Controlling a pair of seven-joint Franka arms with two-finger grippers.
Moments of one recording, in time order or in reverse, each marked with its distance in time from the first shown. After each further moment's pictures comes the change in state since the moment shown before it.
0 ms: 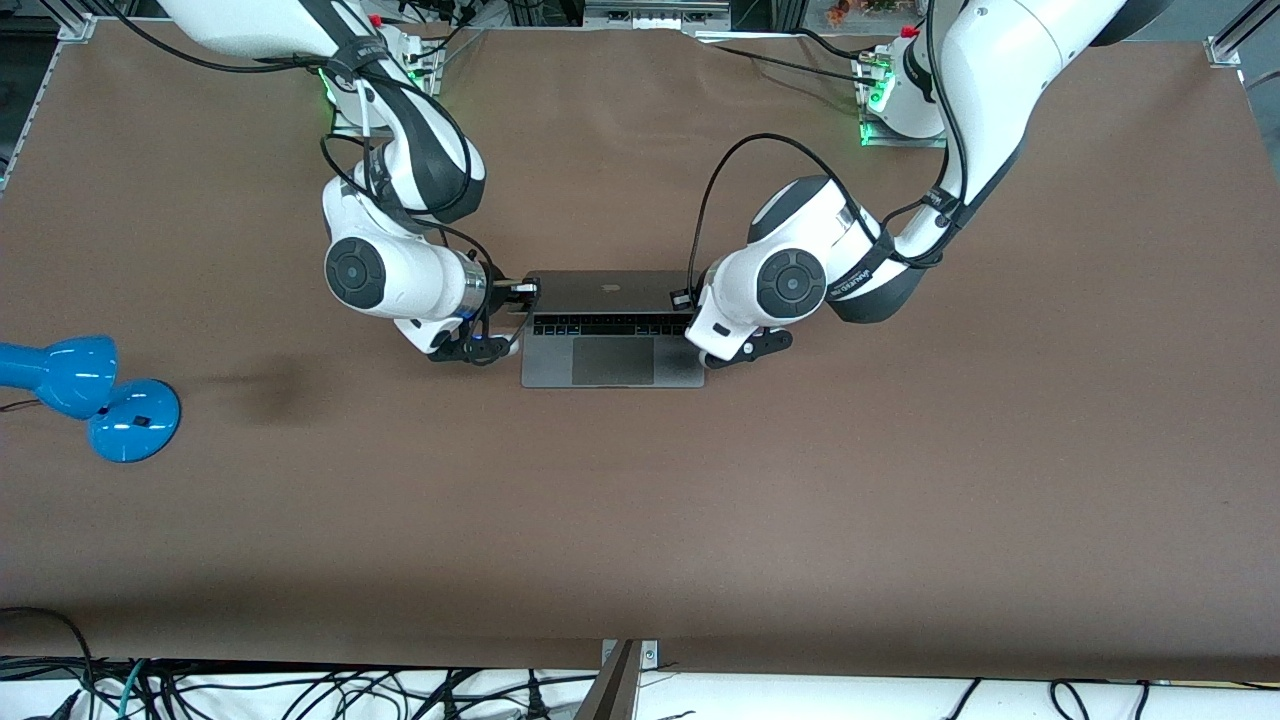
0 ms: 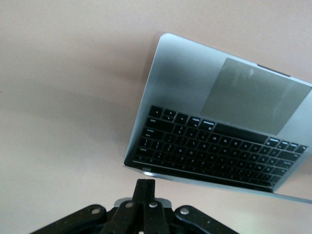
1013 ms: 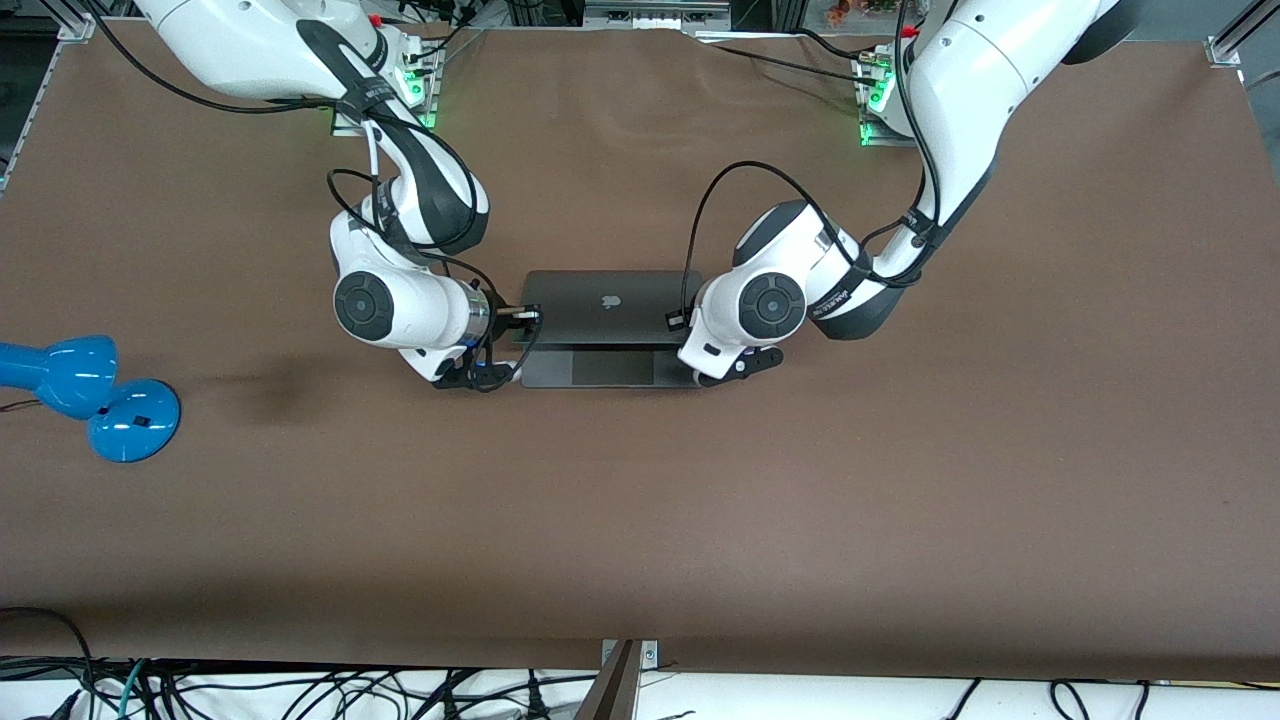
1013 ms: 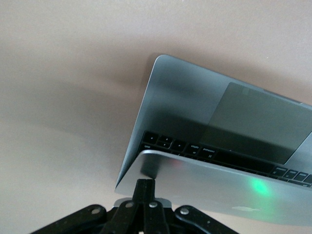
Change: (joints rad) left arm -0.097 0.062 0.103 0.059 0.000 0.041 0.000; right arm 0.001 0.112 -0.006 0.100 -0.076 0.007 -0.005
